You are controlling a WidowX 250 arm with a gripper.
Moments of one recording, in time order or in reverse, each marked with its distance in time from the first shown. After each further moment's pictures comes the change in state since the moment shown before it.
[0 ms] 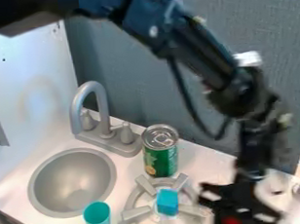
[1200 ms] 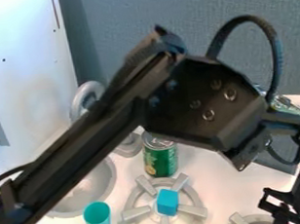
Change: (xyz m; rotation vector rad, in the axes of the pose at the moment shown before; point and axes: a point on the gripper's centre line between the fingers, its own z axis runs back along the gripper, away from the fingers) arm 0.058 -0.053 -0.030 0.085 0.150 0.090
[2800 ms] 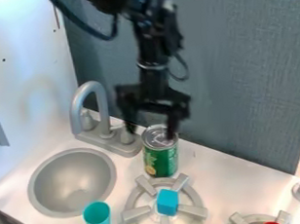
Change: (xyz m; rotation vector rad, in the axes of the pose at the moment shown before) arm -0.036 0.235 0.097 -0.097 -0.371 0.216
